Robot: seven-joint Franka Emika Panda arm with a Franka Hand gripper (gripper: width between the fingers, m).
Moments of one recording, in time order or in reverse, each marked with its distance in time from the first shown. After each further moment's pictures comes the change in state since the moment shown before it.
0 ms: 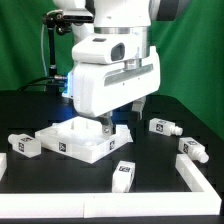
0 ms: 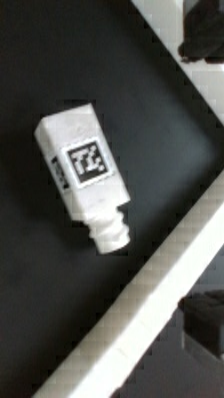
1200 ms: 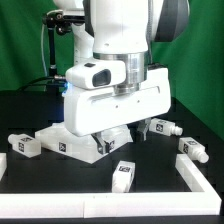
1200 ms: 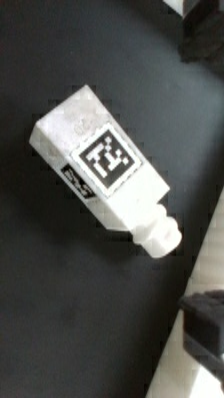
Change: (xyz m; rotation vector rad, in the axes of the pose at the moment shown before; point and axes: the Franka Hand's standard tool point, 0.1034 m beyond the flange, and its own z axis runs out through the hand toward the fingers) arm -0.004 -0.001 0.039 0.011 0.003 0.324
